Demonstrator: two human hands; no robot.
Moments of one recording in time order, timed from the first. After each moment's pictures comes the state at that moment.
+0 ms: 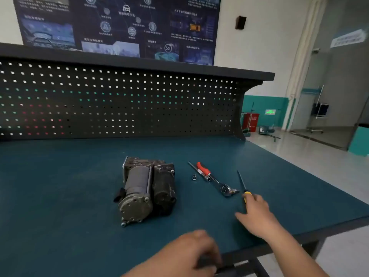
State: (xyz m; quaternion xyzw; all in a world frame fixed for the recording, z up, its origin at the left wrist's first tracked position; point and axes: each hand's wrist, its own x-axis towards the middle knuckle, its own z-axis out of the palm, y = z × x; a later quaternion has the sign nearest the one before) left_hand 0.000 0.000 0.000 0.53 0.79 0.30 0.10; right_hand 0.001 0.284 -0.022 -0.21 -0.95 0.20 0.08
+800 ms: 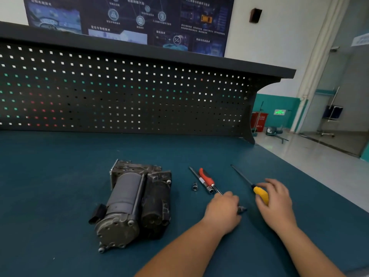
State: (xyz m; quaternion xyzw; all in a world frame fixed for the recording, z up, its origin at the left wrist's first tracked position) left_hand -0.117 0.202 -0.017 0.38 0.91 0.18 -0.02; right_hand -0.075 0.367 -0.028 -0.17 -0.92 0.17 0.32
